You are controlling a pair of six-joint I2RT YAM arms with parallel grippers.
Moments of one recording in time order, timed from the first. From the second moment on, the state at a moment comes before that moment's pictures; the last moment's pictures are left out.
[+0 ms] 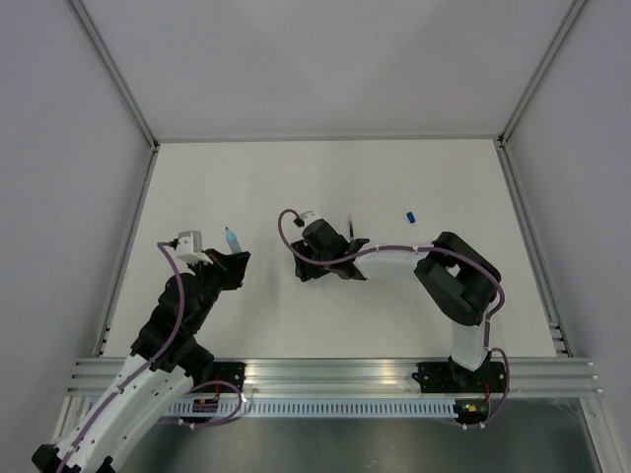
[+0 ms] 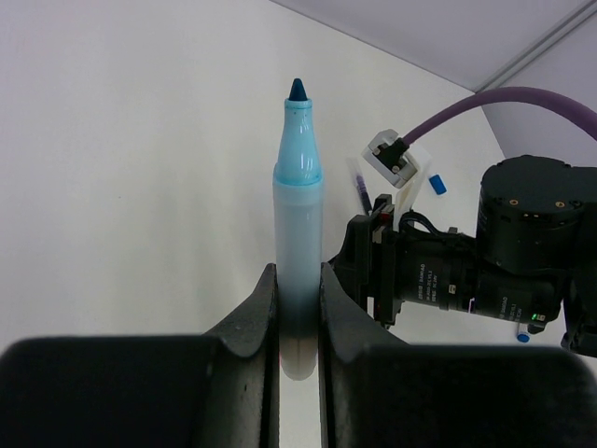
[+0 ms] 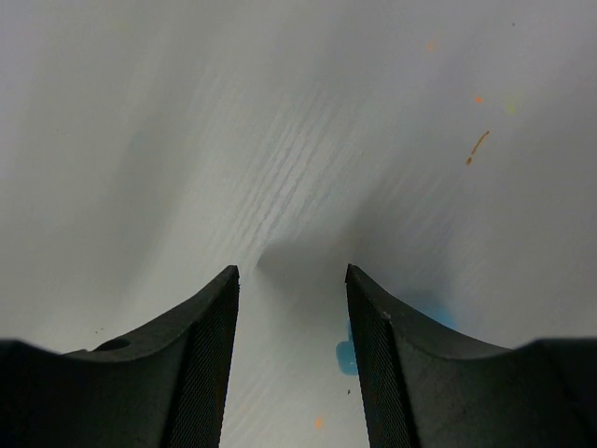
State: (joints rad) left arm -0.54 0.33 0.38 -0.19 -0.23 -0.59; right arm 0.89 1.91 1.11 -0.01 0.02 0.42
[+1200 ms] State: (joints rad) left arm -0.54 0.34 0.38 -0.18 -0.22 -0.59; right arm 0.91 1.93 1.39 -0.61 0.37 0.71
